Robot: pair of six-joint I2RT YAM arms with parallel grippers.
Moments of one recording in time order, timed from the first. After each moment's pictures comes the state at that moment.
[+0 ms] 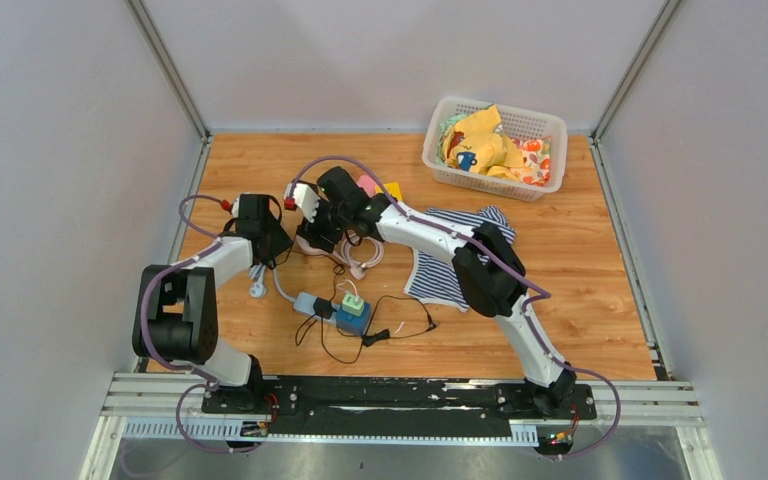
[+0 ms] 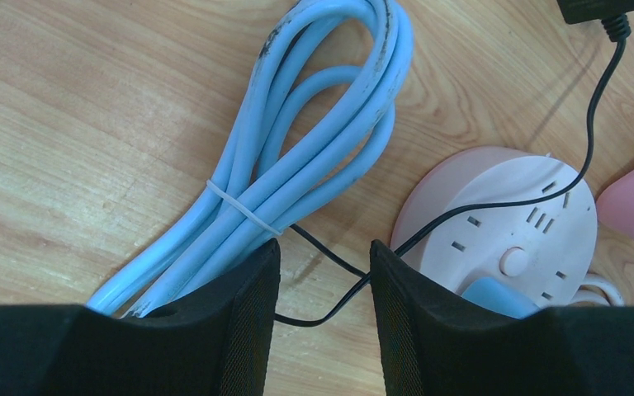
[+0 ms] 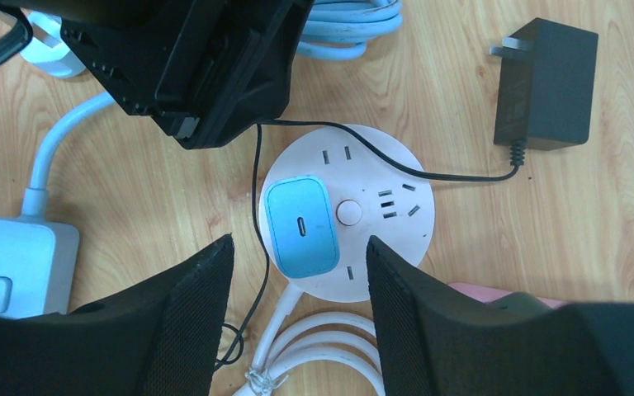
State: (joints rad) left arm -0.04 1.51 0.75 -0.13 -0.13 -0.65; right arm 0.90 2.26 1.91 -0.31 -0.31 -0.40
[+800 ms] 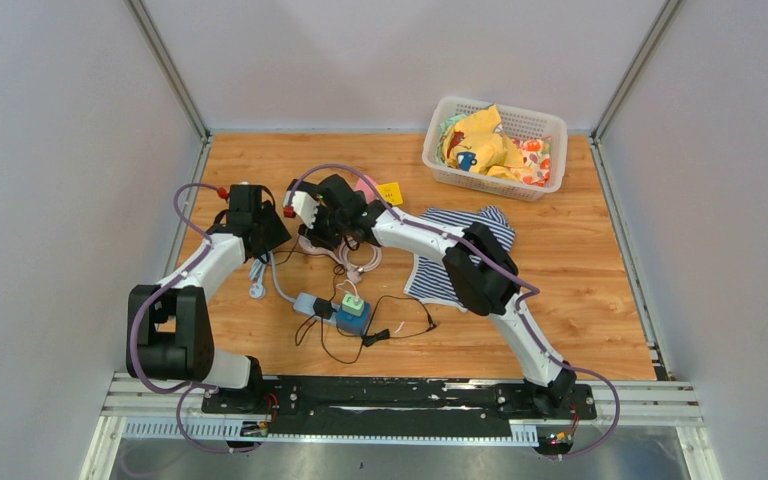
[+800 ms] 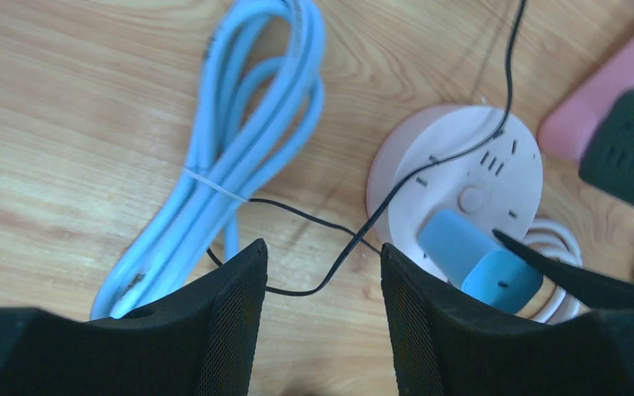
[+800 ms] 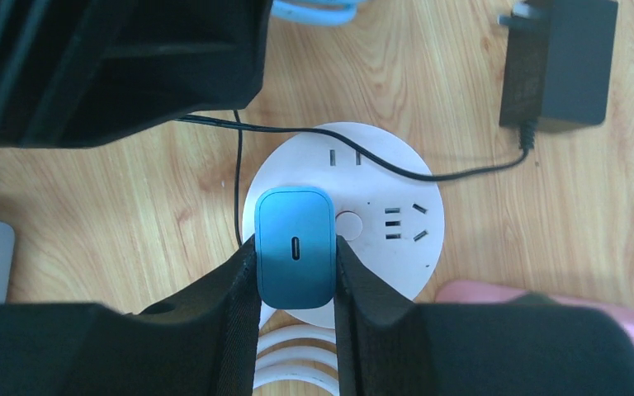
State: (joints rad) left arm -0.03 1.41 0.82 -0.28 -0.05 -0.52; right arm 0.90 2.31 1.89 -0.25 -0.27 -0.44
